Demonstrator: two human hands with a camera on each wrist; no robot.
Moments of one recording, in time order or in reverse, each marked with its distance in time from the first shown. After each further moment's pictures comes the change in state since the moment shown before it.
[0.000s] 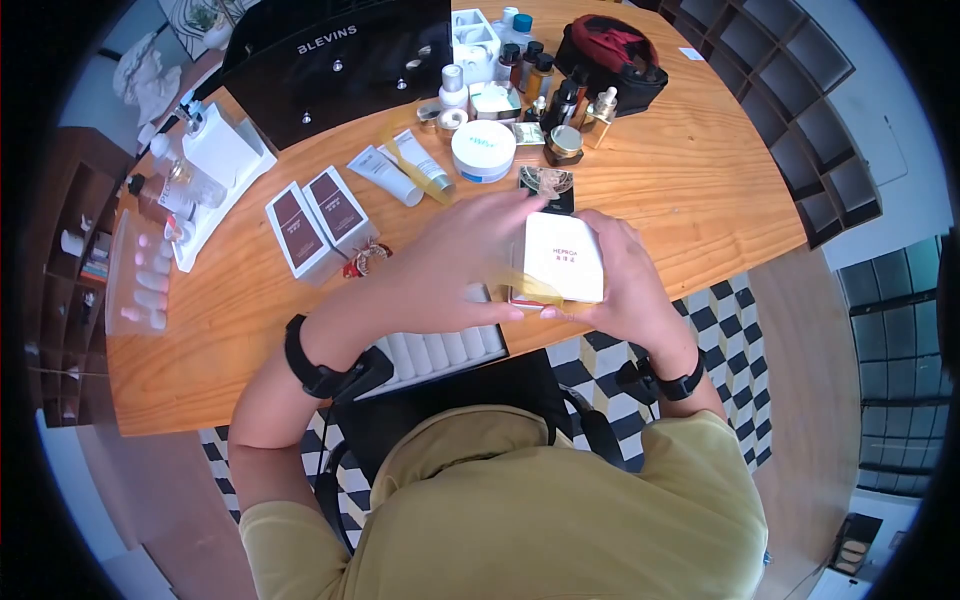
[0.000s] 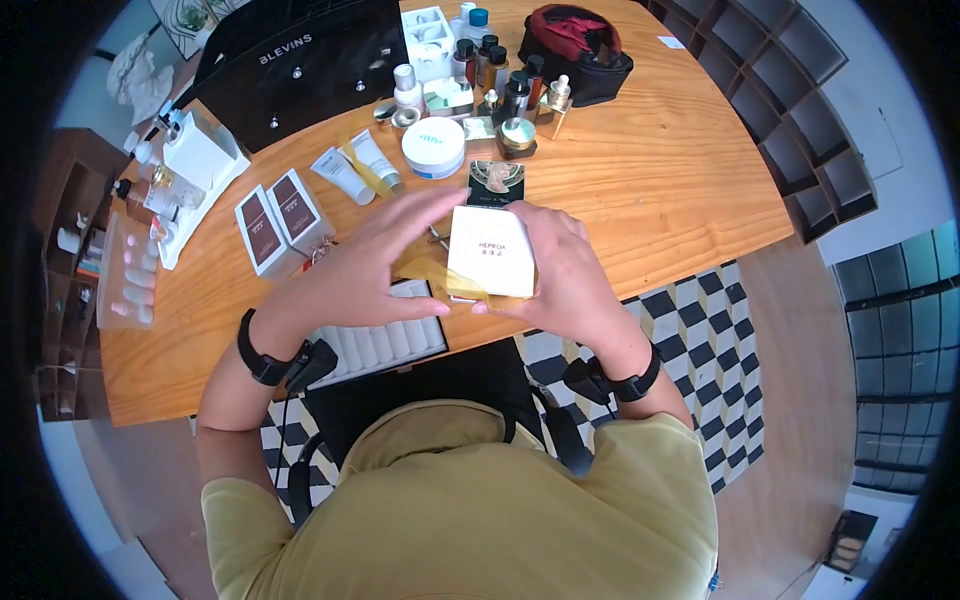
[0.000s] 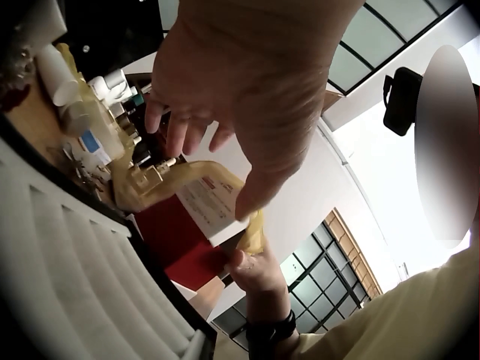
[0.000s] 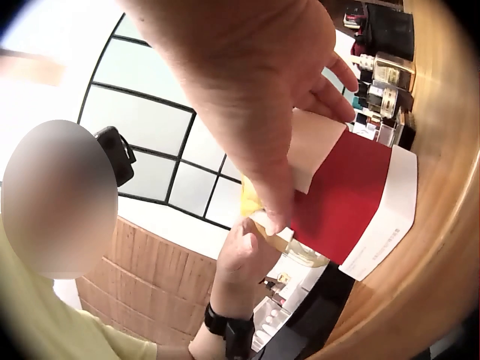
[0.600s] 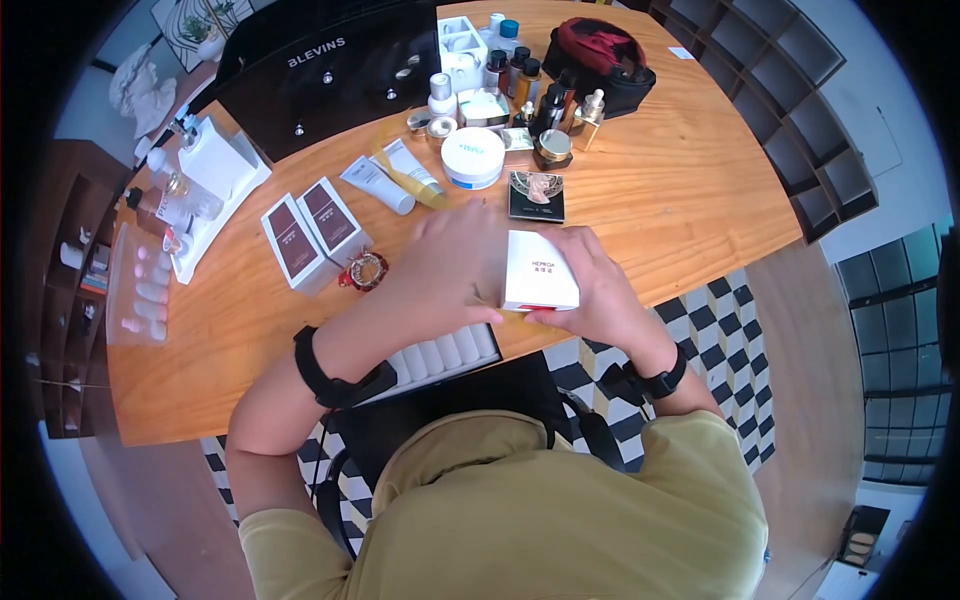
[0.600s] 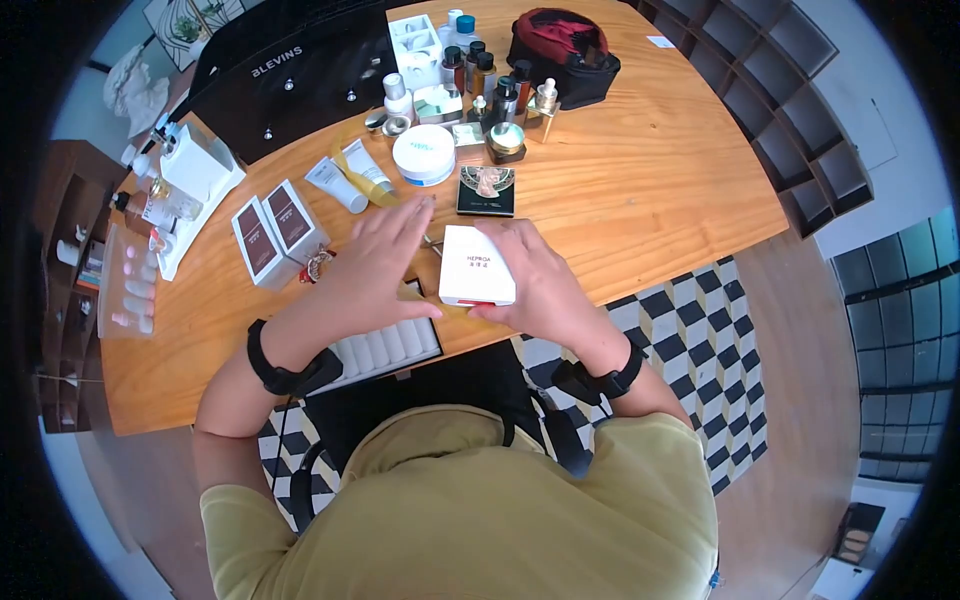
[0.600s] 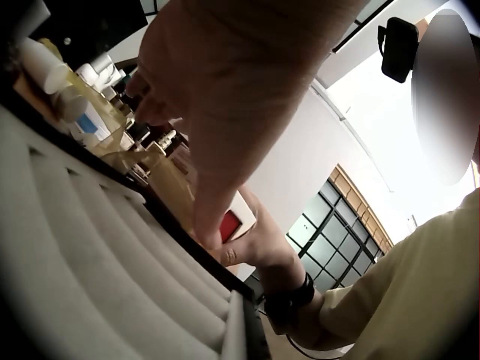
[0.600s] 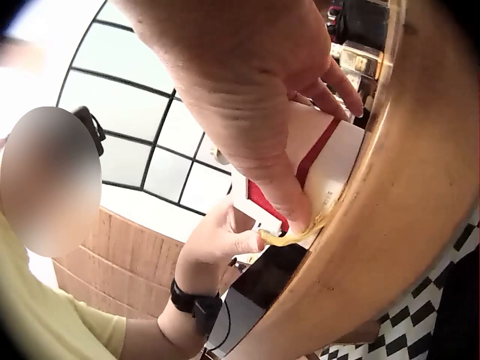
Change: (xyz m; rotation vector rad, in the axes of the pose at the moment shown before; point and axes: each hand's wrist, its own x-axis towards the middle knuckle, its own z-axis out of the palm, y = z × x) left_hand -0.008 -0.017 0.022 0.342 -0.071 -0.110; right_hand -0.005 0.005 0.022 0.082 -0.017 0.029
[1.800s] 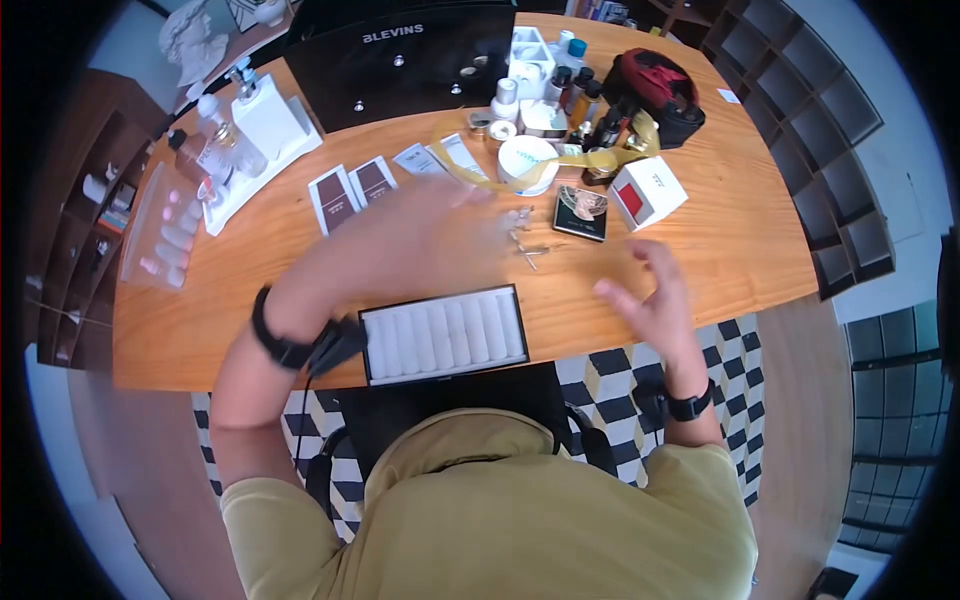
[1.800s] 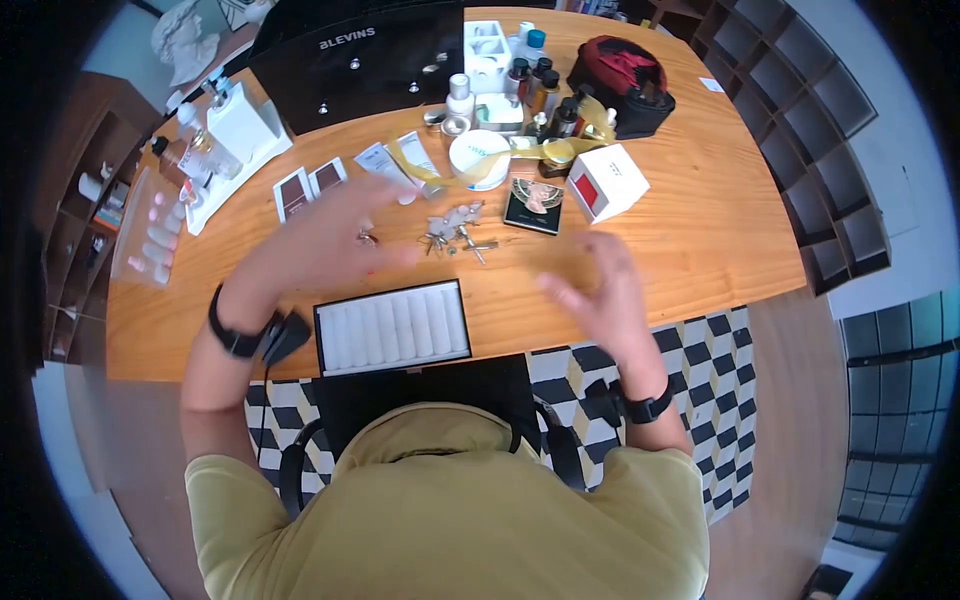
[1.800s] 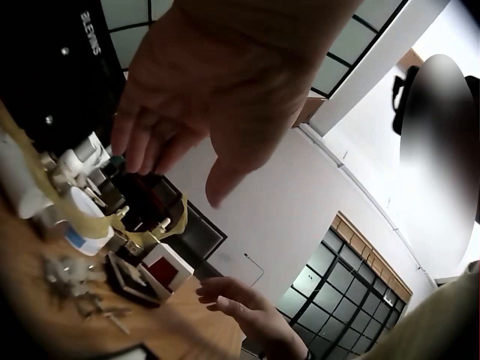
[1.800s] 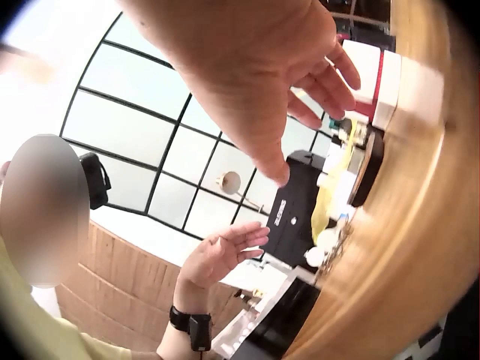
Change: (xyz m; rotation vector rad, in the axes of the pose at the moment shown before) left_hand -0.029 -0.027 -0.075 -0.137 0.002 -0.151; right_hand -0.003 0.020 -0.019 -0.011 0.127 0.151
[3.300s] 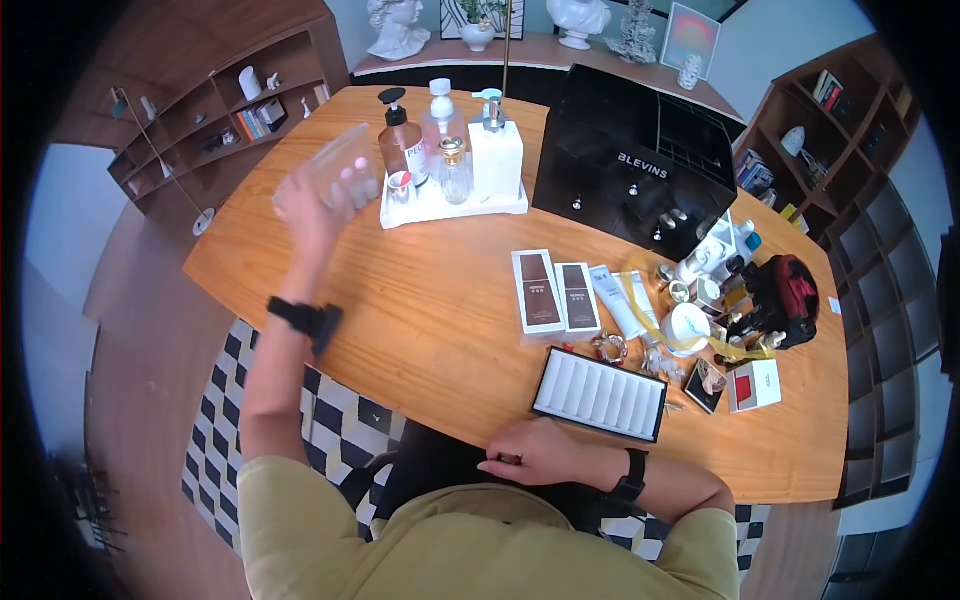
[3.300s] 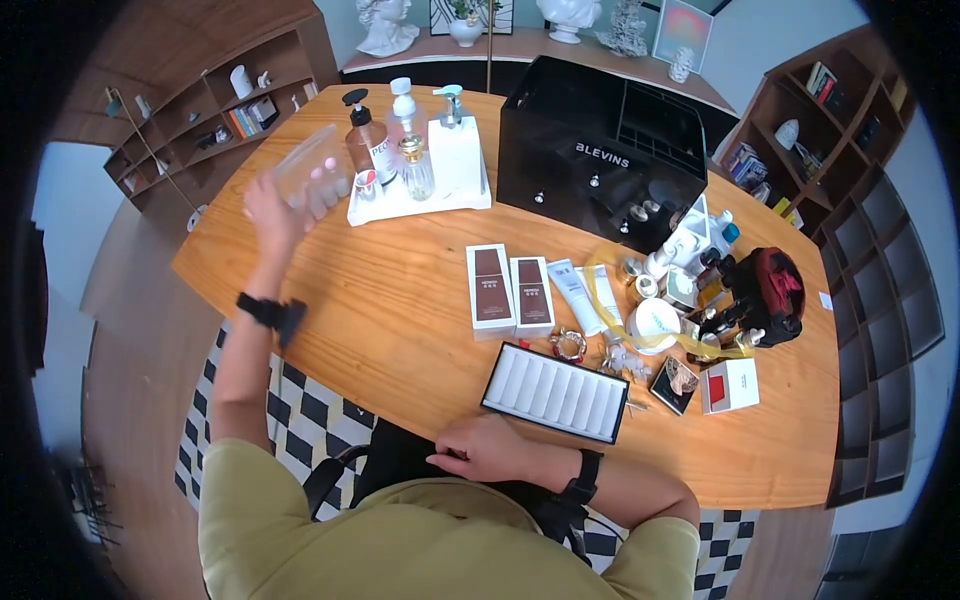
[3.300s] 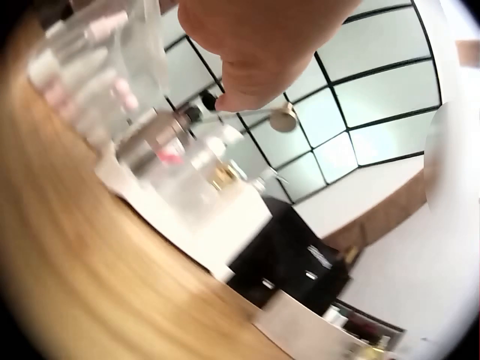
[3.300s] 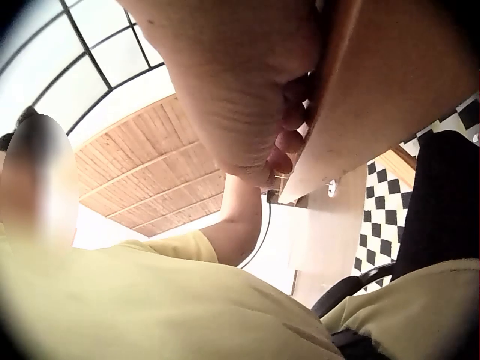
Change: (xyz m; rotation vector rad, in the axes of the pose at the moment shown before) left_hand -0.226 -0.221 -0.106 1.015 1.277 -0.795; right_hand 0.022 -0.152 0.192 0.408 -0.945 -0.777
